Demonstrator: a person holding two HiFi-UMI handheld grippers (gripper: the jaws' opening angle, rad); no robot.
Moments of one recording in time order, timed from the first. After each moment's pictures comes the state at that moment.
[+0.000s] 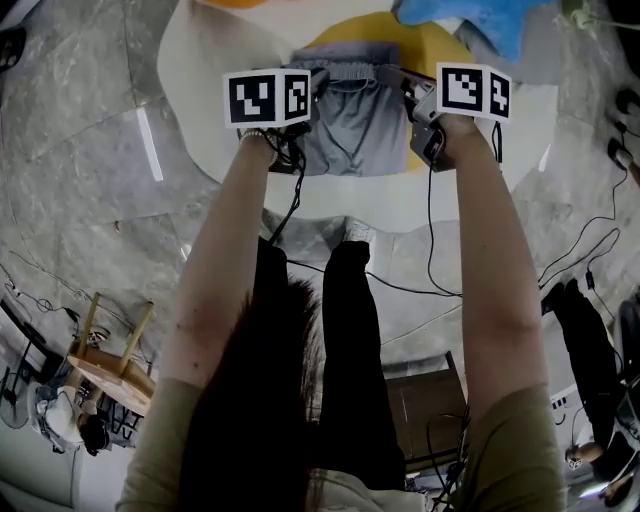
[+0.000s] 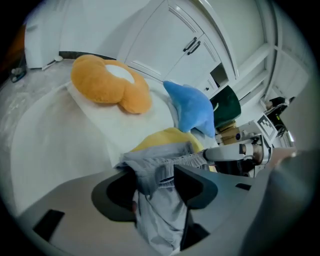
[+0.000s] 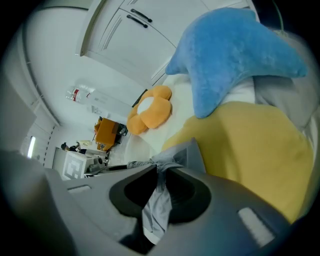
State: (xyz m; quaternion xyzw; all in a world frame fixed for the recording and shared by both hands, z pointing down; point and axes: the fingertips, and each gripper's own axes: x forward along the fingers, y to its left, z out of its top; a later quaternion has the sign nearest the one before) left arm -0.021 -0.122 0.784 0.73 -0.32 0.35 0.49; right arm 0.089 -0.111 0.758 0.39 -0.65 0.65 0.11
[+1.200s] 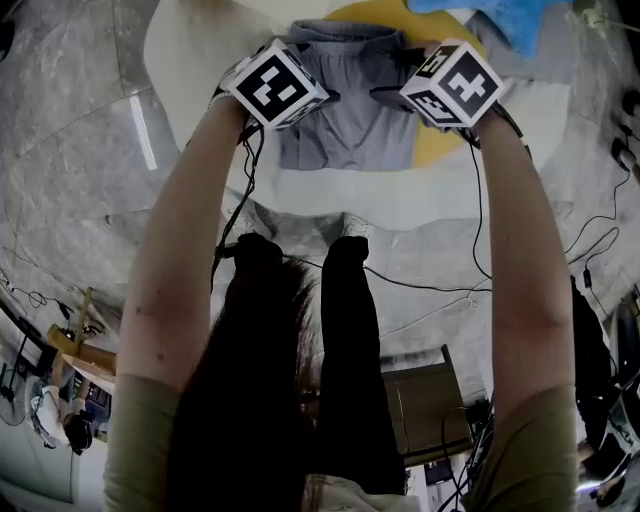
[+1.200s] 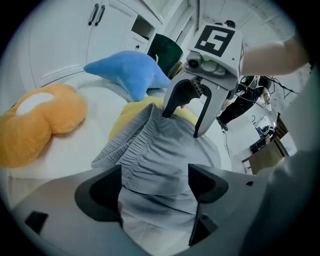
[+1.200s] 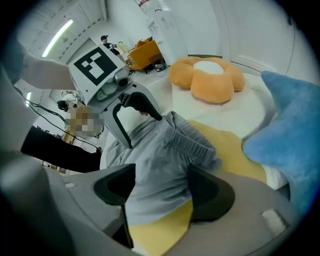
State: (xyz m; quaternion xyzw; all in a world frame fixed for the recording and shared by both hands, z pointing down) left arm -0.003 -0.088 0.804 0.83 -0.02 0.52 0.22; right arm 0.069 -0.073 0.788 0.16 -0.79 0.36 0.47
